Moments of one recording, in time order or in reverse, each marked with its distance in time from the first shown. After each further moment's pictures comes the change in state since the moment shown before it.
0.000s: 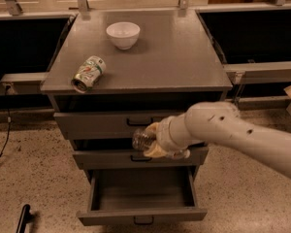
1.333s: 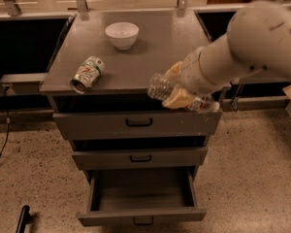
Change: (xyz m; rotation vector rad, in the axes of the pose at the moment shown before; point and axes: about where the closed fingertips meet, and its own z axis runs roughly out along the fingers) arm -0.059 -0.090 -0.172 0.084 0.053 -0.040
